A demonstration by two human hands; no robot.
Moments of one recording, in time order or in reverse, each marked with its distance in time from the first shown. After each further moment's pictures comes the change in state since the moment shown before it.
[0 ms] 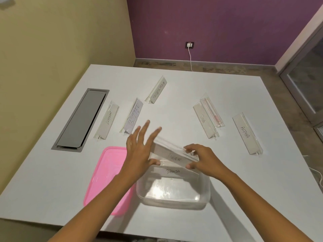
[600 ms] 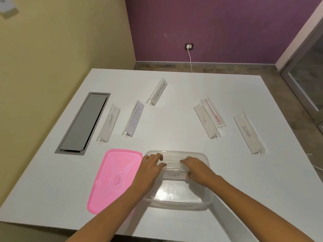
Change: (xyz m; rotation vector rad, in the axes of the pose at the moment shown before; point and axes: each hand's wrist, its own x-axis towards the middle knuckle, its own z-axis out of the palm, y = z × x) left_hand -0.028 0.006 0.043 0.206 -0.172 0.193; right_hand 0.017 0.024 0.050 -0.464 -0.164 -0.103
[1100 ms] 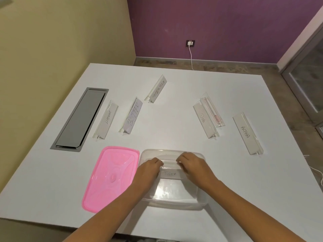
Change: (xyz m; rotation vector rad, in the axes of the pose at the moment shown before) left_hand 0.008 0.005 0.012 -0.185 -0.161 -0.173; right_hand -0.015 -0.008 -0.007 -0.082 0.437 -0.256
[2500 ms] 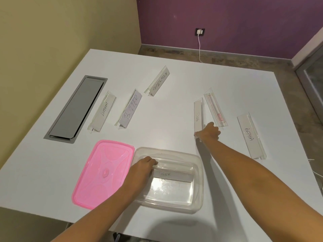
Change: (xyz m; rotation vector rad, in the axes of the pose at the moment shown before) left_hand 0.003 0.002 0.011 -0.177 0.045 -0.134; right_hand 0.118 0.139 0.027 0.243 -0.021 1.186
